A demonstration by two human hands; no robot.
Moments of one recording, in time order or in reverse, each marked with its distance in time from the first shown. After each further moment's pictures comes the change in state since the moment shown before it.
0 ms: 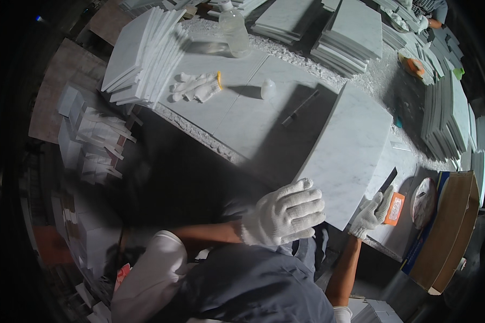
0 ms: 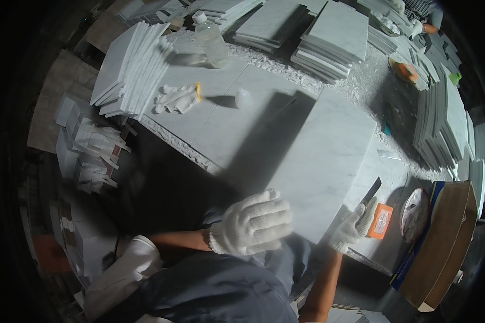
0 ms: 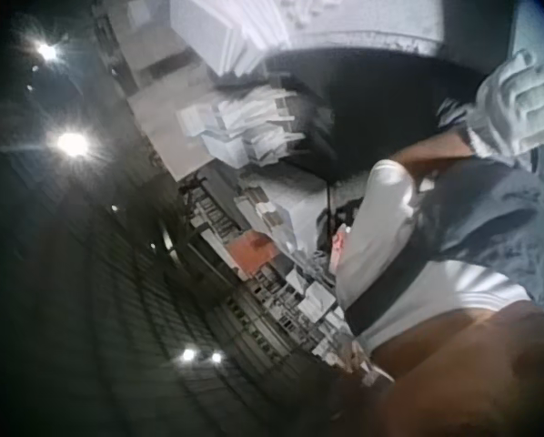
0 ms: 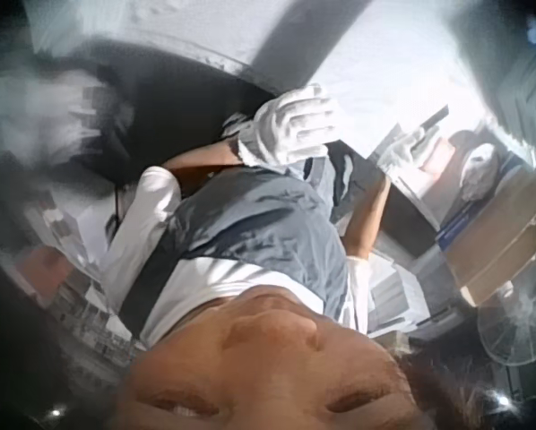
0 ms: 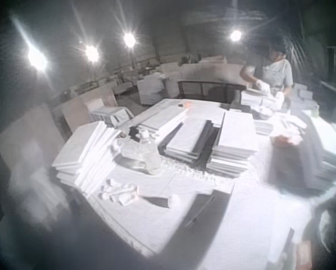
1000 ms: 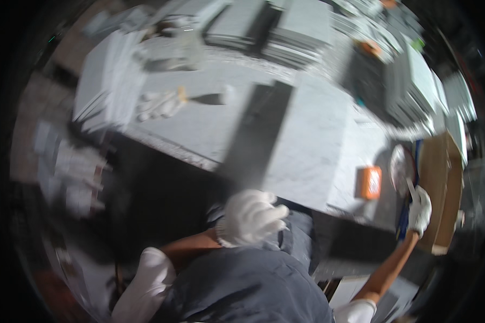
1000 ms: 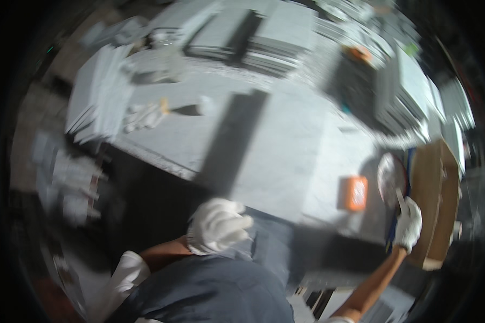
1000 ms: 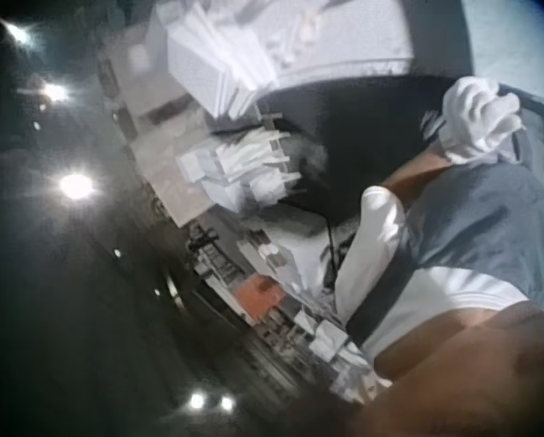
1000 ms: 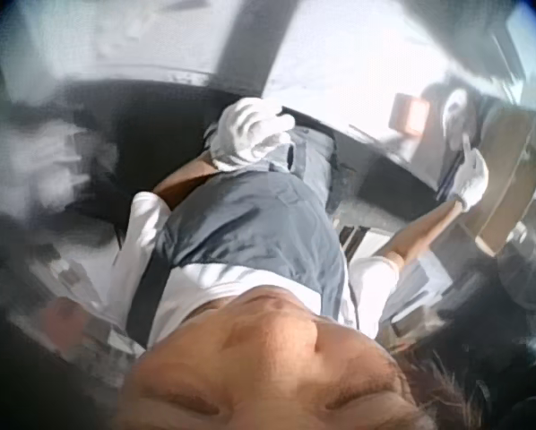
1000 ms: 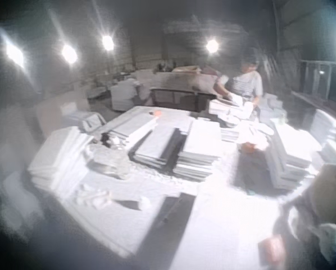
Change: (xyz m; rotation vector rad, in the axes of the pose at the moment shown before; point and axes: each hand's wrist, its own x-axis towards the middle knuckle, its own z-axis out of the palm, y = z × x) left_hand -0.020 0.004 0.002 -0.081 0.352 0.063; right_hand 0.162 -0.032 -0.247 -1.070 -0.376 -0.244
